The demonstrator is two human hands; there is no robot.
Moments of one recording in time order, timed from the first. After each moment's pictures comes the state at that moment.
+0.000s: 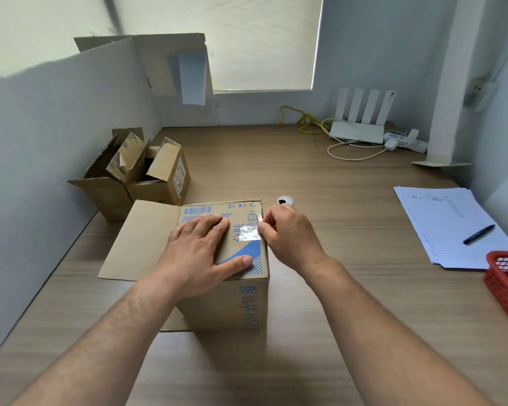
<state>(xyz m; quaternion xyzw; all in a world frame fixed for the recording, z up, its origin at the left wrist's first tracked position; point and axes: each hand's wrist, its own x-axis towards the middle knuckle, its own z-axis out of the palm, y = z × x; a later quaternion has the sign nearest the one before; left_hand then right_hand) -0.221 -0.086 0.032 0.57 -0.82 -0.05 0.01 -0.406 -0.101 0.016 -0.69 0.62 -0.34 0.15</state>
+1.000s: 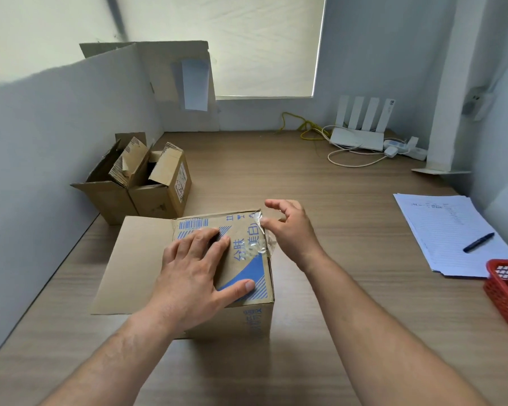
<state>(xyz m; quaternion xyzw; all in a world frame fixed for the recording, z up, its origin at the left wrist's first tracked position) -0.216 -0.055 0.024 0.57 -0.82 0.00 0.10 -0.408 -0.114 0.018 -0.55 0.61 -0.45 0.34</state>
